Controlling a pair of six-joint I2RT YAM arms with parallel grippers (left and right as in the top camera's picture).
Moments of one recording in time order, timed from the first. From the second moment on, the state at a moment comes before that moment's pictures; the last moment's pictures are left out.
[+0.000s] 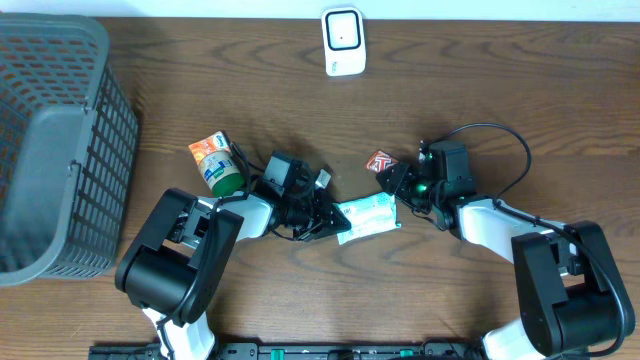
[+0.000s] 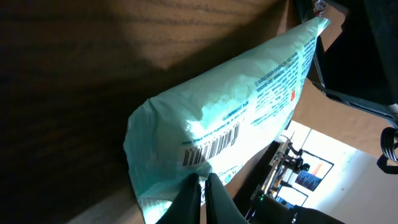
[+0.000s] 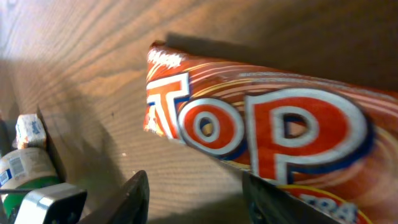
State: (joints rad) left arm -0.44 1.90 0.74 0.07 0.92 -0.80; right arm 0.24 1.74 0.65 0.13 -0.38 0.79
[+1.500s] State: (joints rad) left arm -0.26 1.93 0.74 0.12 0.91 -0.74; right arm 0.30 1.84 0.62 -0.34 -1.08 0.51
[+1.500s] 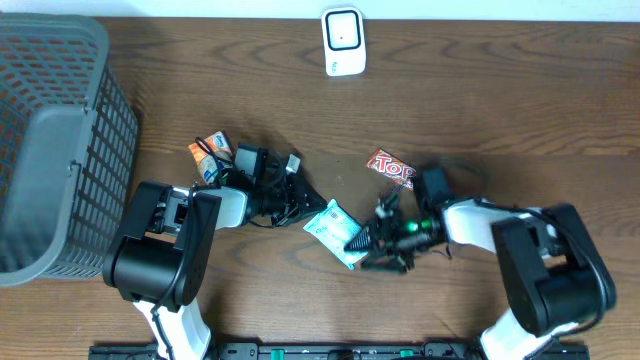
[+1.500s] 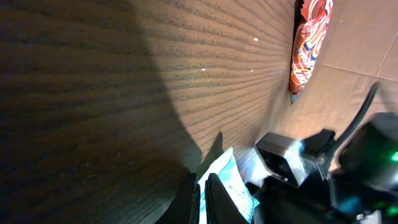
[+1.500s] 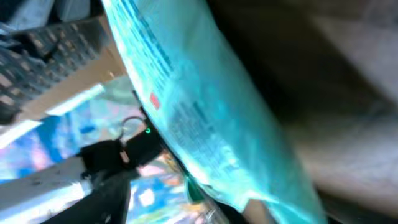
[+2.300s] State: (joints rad) left arm -0.30 1.93 0.73 0.09 0.94 -0.72; right arm 0.35 1.81 0.61 -0.15 -0.94 0.75
